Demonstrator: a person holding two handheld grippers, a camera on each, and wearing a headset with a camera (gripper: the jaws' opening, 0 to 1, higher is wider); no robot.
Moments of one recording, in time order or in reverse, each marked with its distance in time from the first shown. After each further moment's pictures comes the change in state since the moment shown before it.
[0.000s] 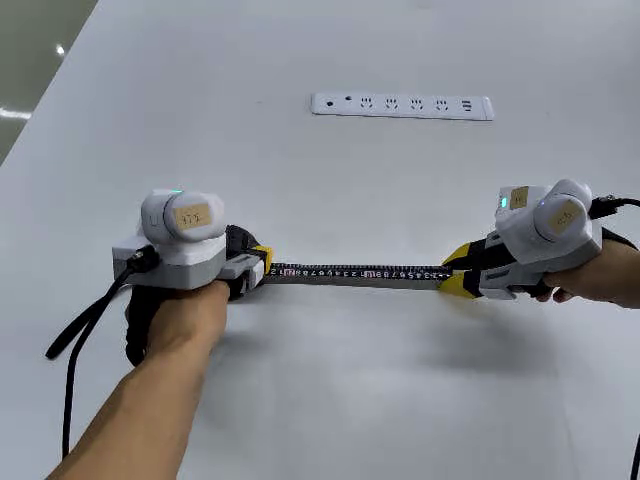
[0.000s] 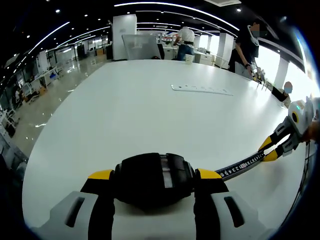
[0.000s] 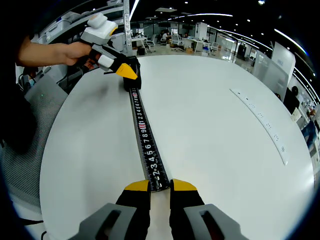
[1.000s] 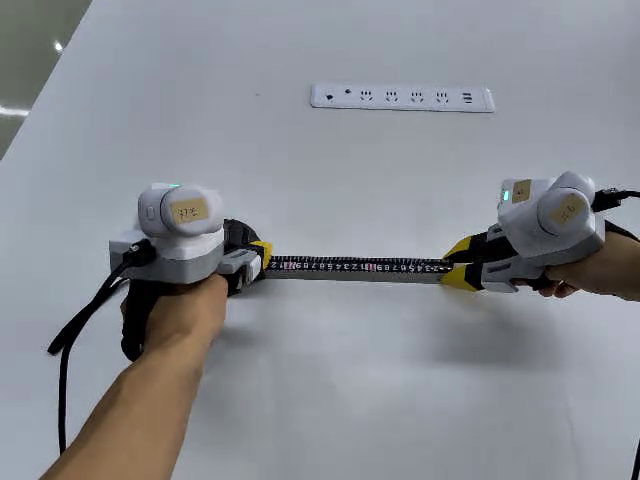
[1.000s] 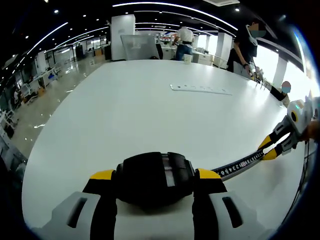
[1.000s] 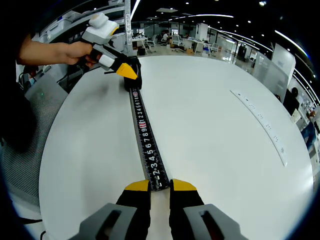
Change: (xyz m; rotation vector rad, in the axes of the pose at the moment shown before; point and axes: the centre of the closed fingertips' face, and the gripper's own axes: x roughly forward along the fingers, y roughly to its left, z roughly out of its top) left arm -0.001 0.003 -0.001 0.003 -0.001 -0.015; right arm 0.000 0.000 0.000 -0.009 -0.003 -0.005
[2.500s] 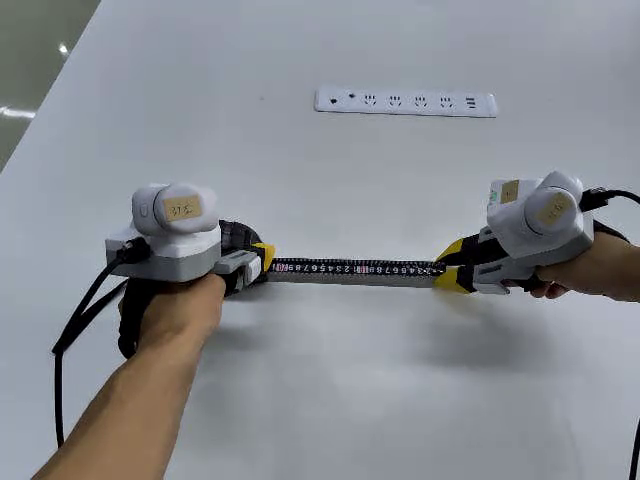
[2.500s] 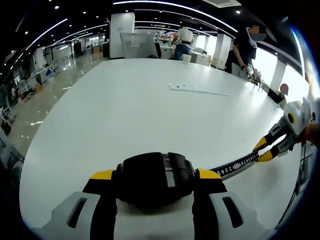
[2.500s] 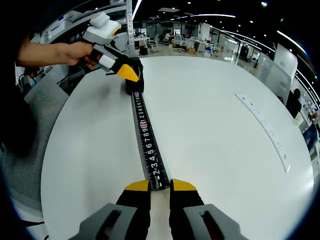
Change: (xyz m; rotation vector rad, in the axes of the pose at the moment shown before) left arm 0.000 0.000 0.001 -0.021 0.011 -0.034; right arm 0.007 0.005 0.016 -0.010 0.002 0.021
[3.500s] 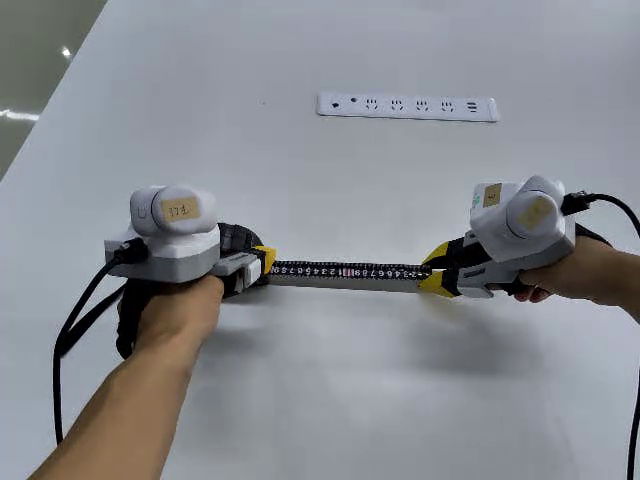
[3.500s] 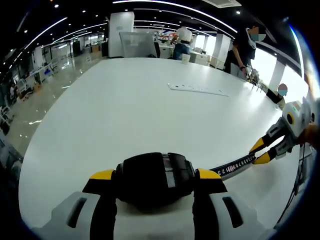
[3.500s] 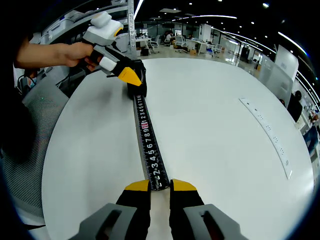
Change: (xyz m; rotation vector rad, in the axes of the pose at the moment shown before) left arm 0.001 0.002 0.000 -0.005 0.007 -0.015; right arm 0.009 0.006 0.013 -0.009 -0.007 0.006
